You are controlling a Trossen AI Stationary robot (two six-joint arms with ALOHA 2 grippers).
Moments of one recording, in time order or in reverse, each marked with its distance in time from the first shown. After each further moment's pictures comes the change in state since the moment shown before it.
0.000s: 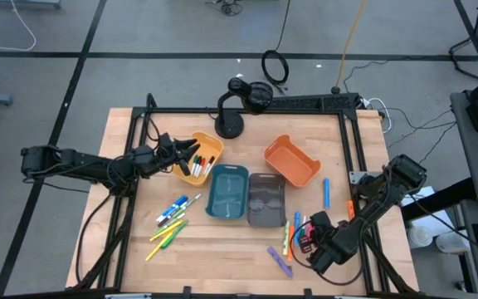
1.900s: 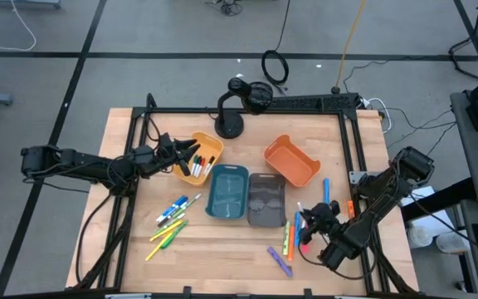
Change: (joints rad) left arm 0.000 0.000 0.000 -0.004 0.000 0.002; right arm 0.058 -0.119 -0.142 0.097 0.710 -0.232
